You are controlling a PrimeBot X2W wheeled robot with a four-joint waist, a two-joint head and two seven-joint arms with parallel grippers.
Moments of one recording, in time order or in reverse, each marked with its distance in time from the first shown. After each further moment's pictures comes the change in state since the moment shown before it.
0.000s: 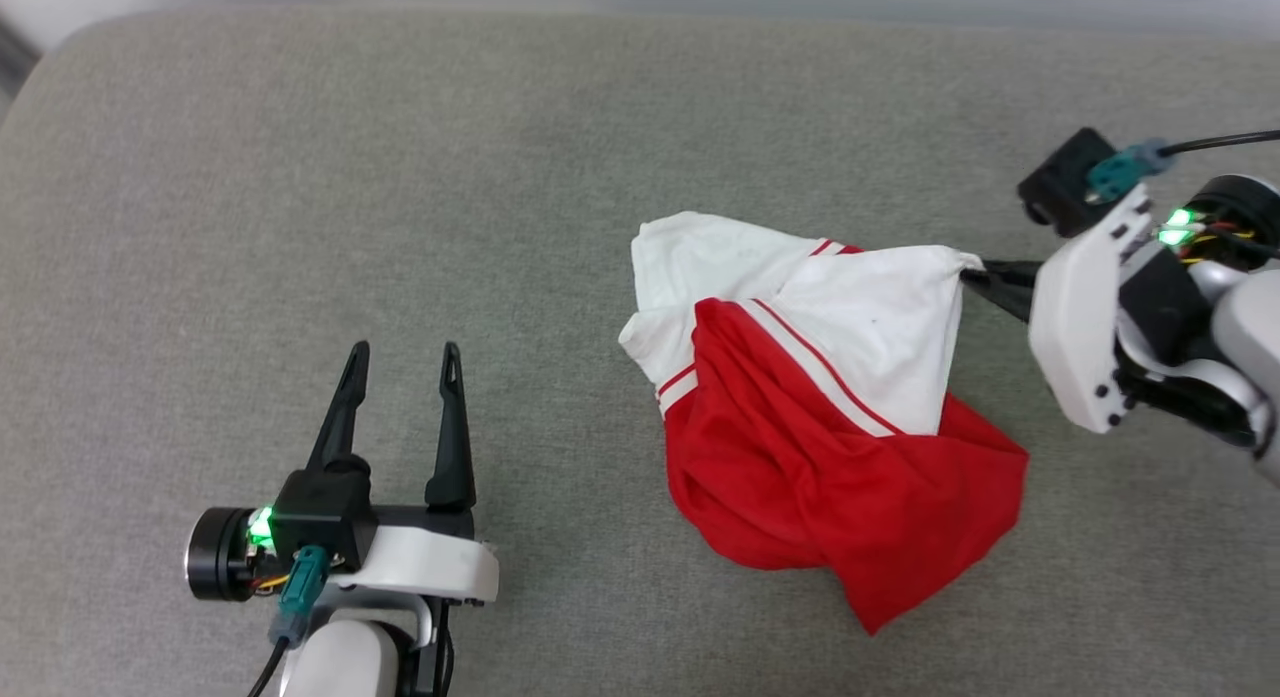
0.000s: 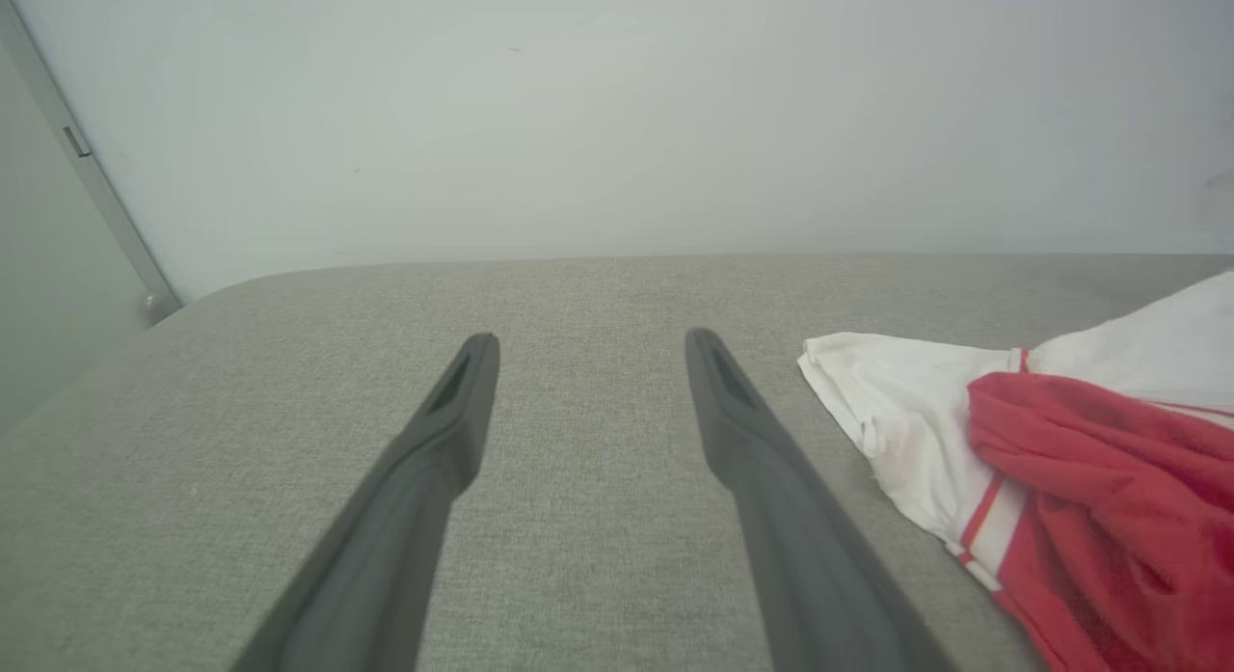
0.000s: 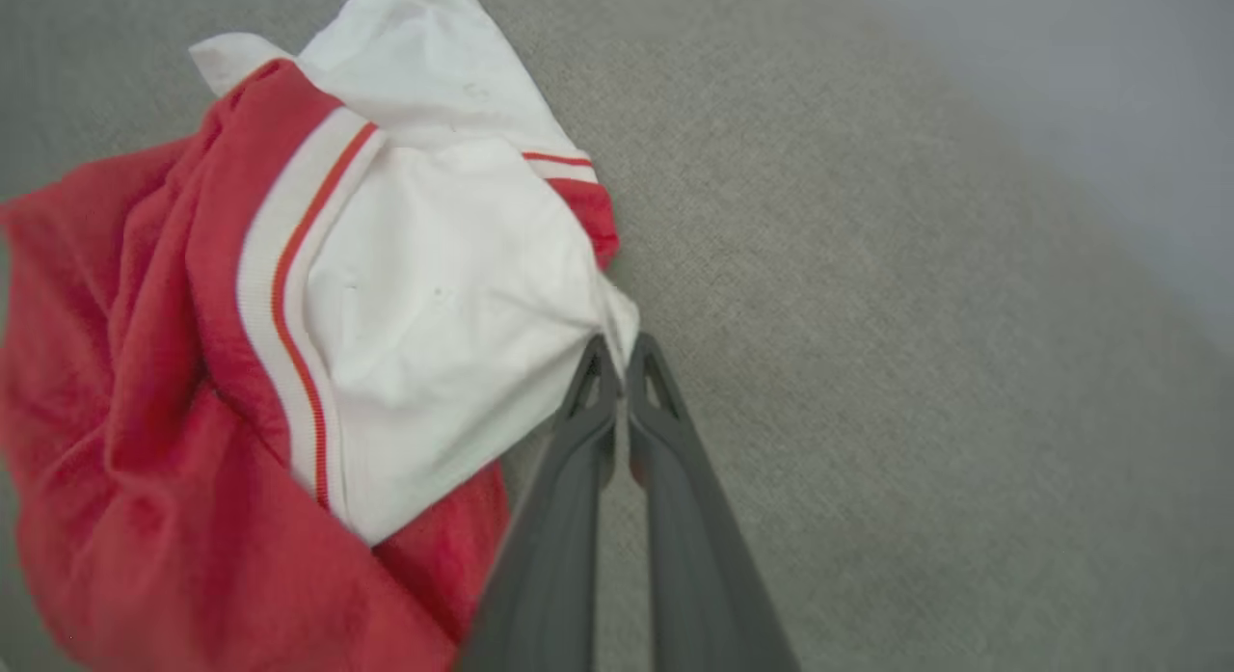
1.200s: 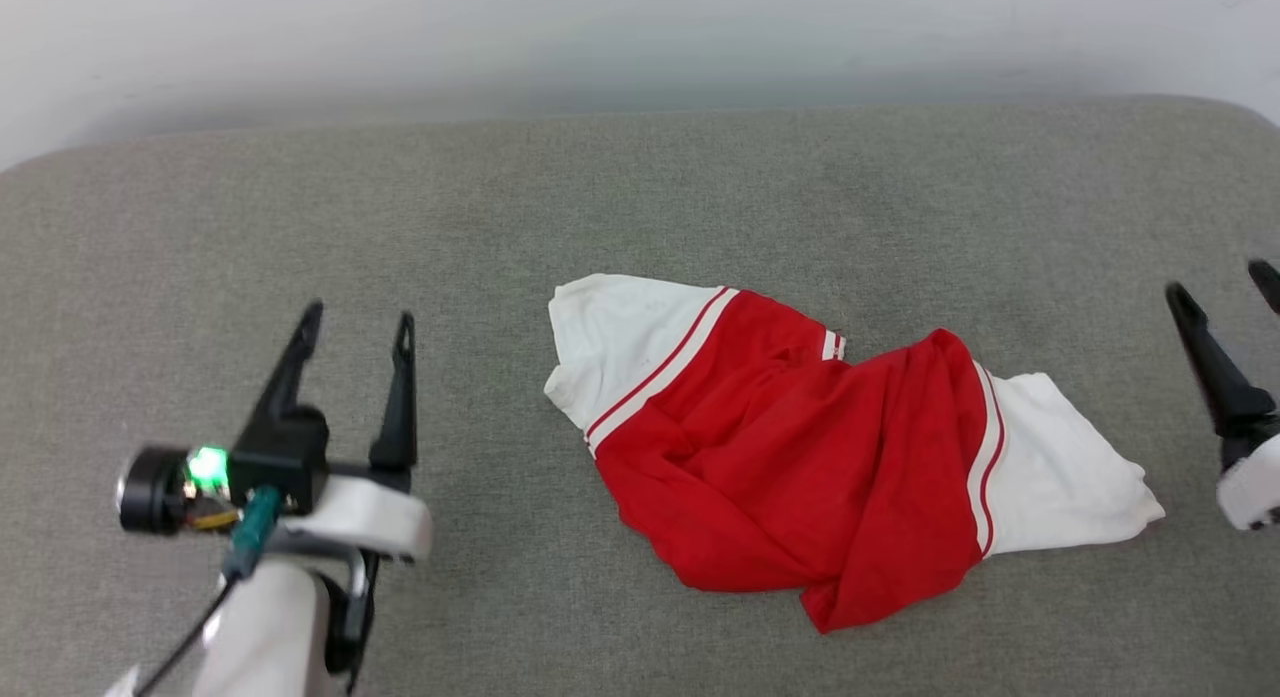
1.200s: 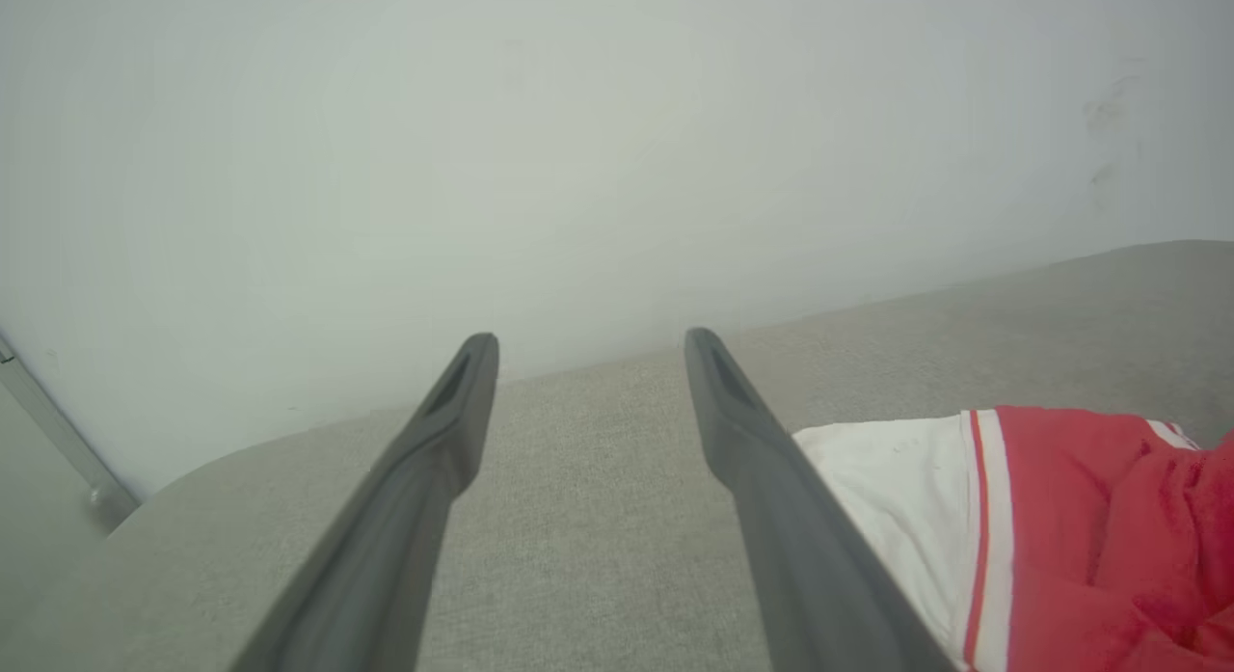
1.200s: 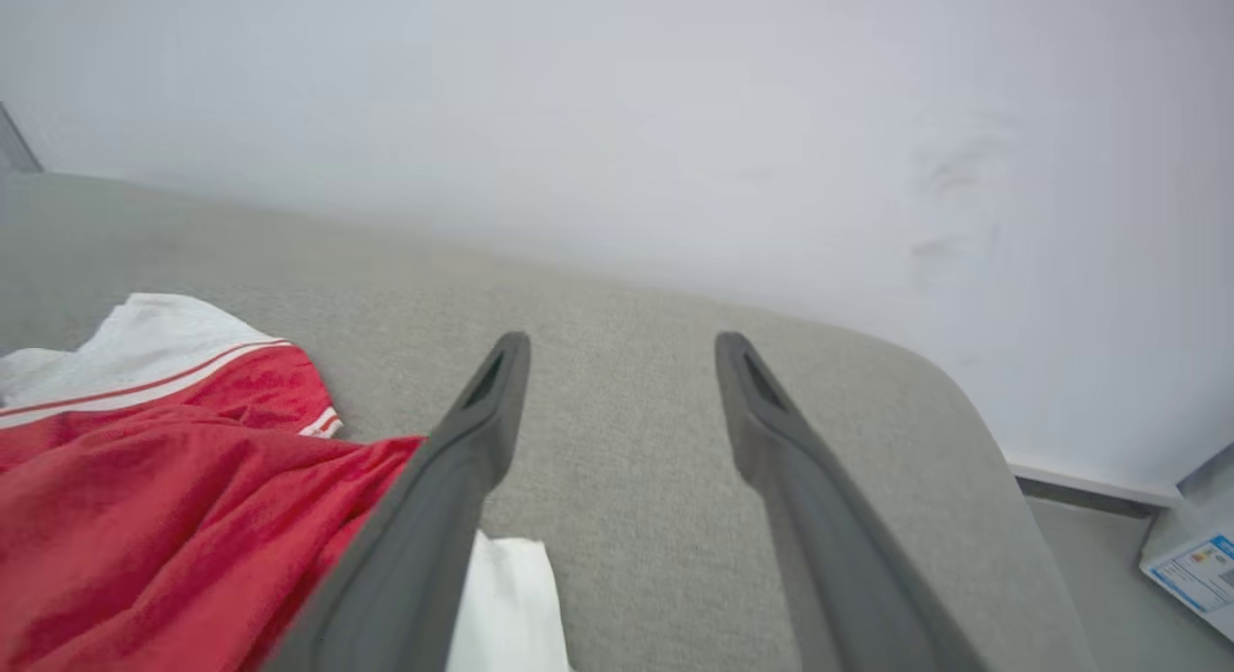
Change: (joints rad) left arm -0.057 0.086 0.058 0.091 0.058 -0.081 0.000; right arm 0.660 0.007 -0.809 -0.069 -0.282 0.000 -0.502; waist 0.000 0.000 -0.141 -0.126
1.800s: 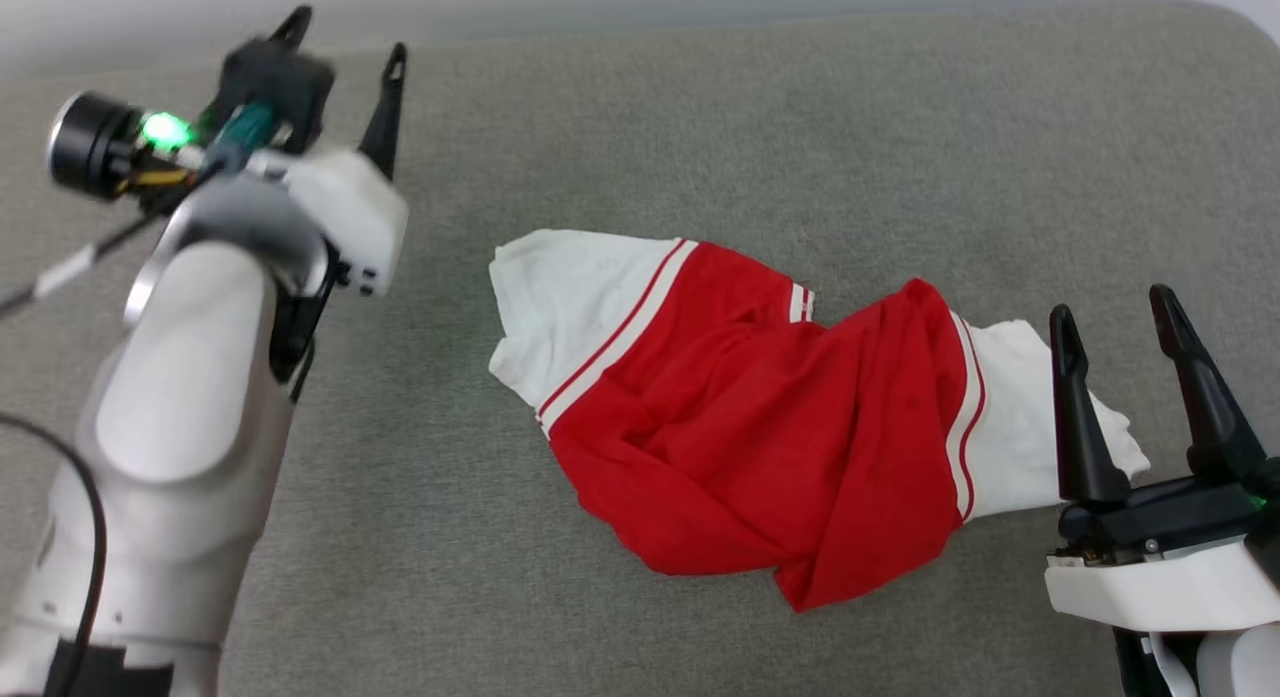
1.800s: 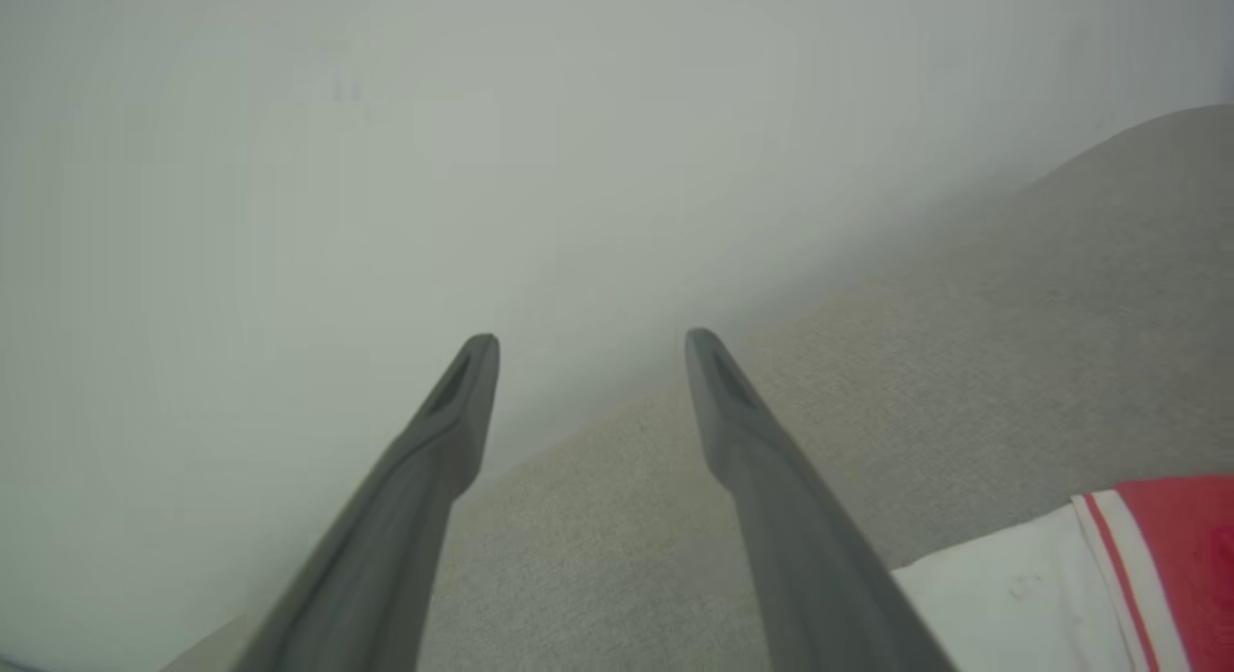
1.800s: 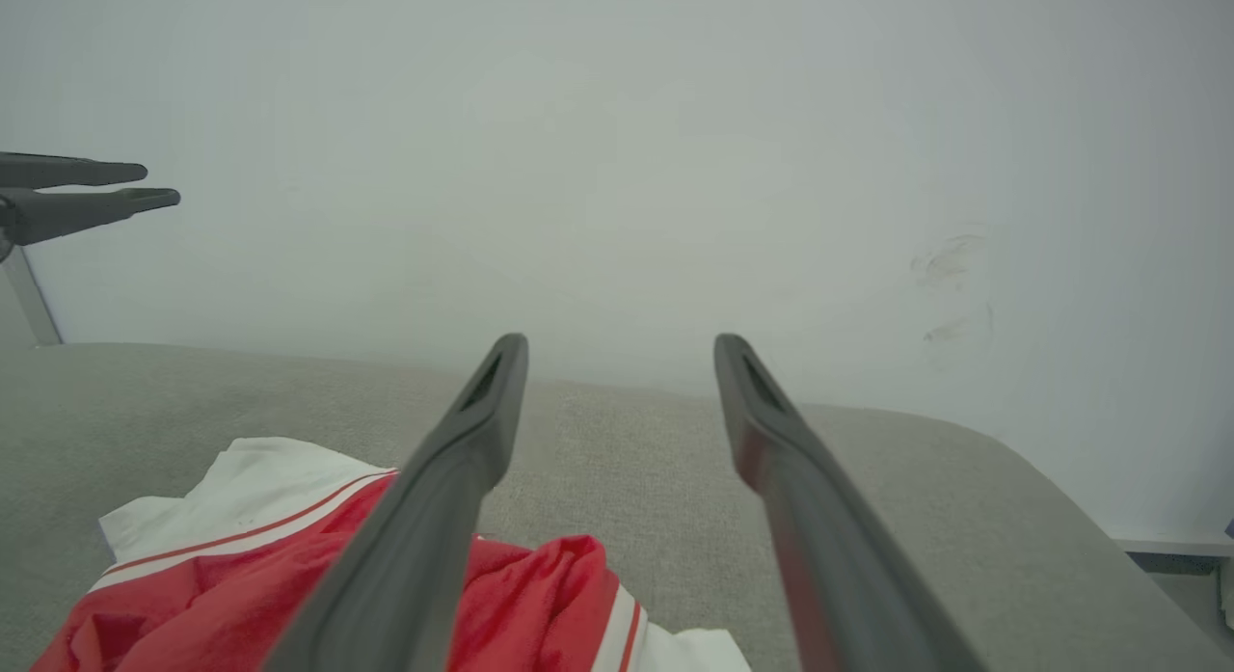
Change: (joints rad) left arm -0.575 0.171 -0.170 0.273 -0.035 -0.108 0.266; right arm 0.273 0.554 -0.267 -0.446 -0.478 0.000 -0.201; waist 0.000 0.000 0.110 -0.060
